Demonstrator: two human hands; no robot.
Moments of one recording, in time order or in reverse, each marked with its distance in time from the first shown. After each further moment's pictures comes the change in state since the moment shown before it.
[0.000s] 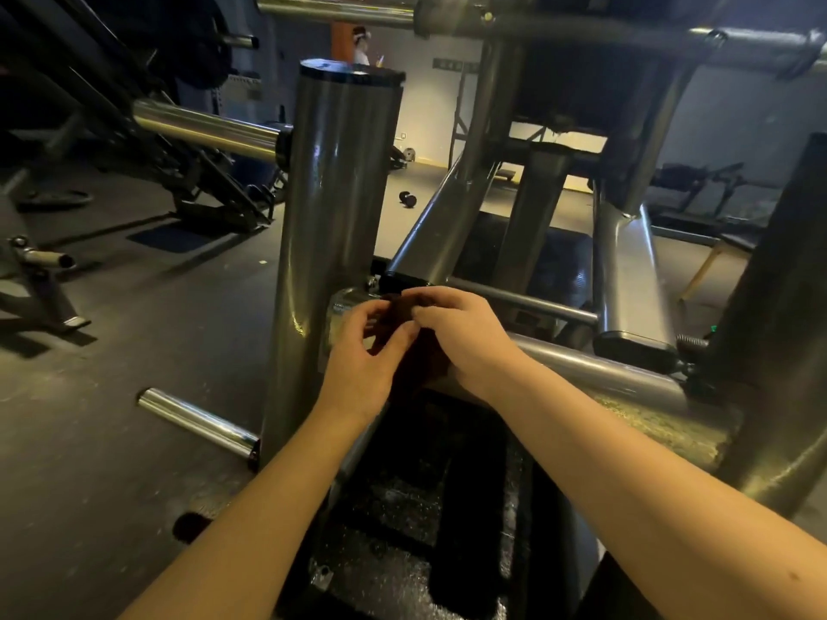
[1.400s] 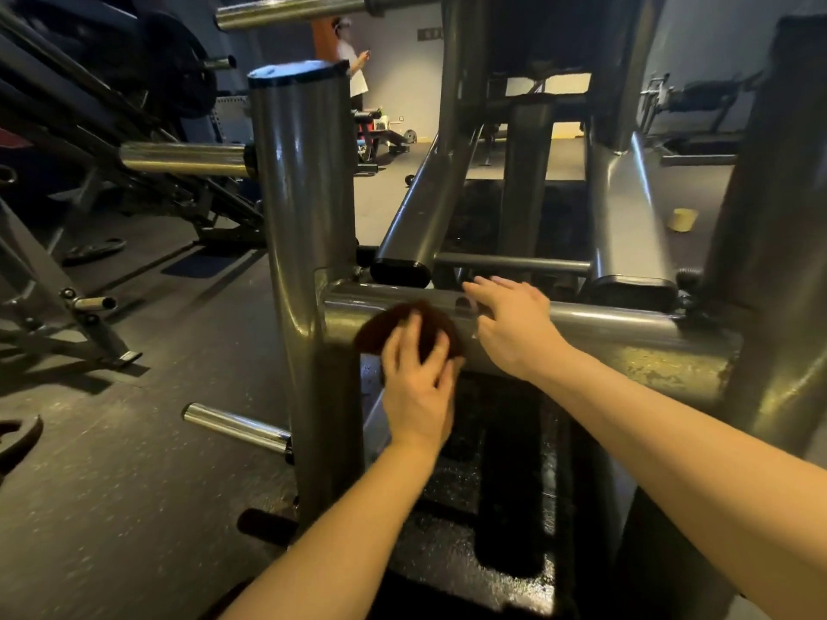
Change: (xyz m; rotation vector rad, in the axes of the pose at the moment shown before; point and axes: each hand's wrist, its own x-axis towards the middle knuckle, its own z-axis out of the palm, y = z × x) left_hand -0.029 -0.089 0.083 0.748 0.165 0.504; right_hand -0.010 0.045 -0.086 -0.977 0.115 -0.203
